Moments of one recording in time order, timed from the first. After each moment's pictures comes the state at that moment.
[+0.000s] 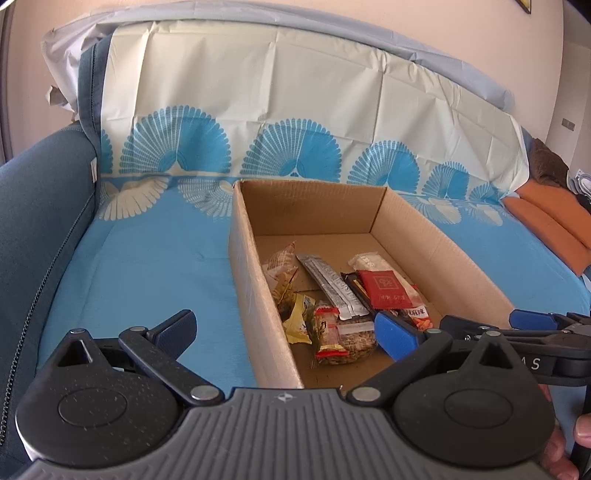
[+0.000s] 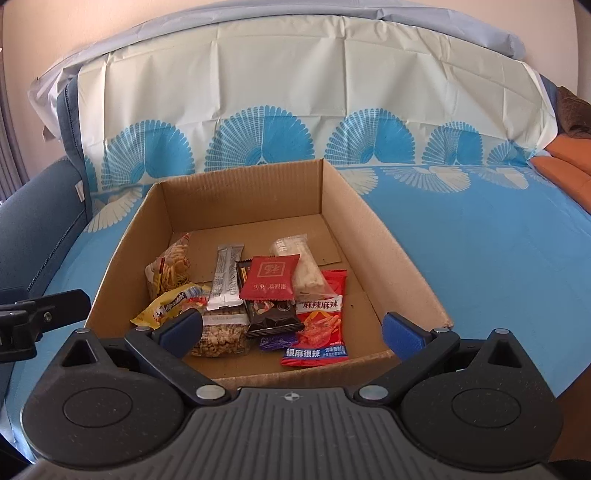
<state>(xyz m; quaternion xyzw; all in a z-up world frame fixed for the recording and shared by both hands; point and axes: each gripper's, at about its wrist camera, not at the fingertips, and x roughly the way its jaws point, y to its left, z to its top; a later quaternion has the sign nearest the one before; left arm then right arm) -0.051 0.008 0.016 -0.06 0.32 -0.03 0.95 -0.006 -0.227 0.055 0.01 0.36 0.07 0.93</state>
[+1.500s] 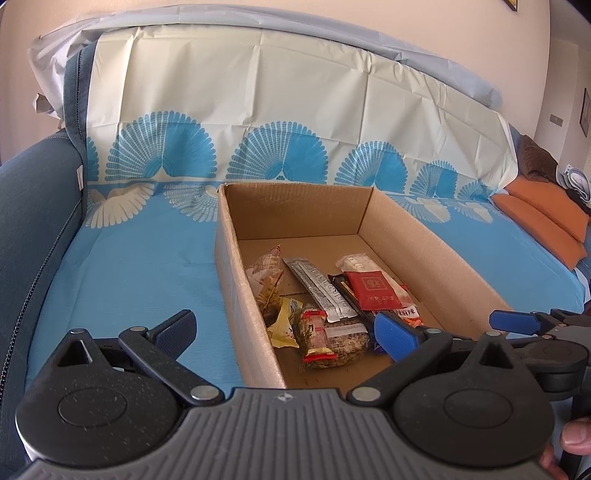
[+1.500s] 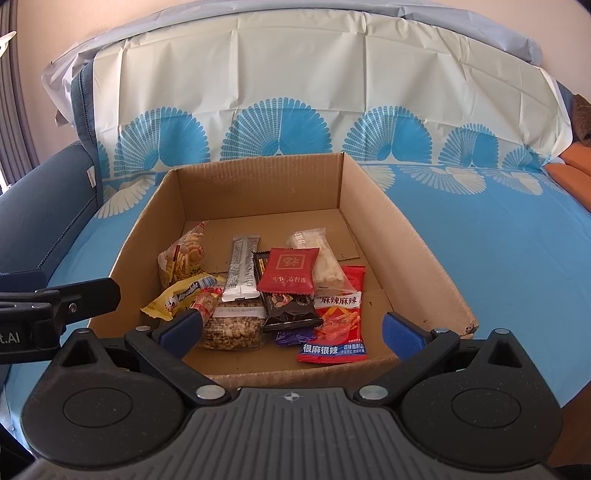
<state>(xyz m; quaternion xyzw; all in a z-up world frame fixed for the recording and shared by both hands) -0.049 -0.003 0.013 -0.05 0.31 -0.04 0.95 -0.004 -0.218 0.048 -0.01 0.36 0.09 0.93</state>
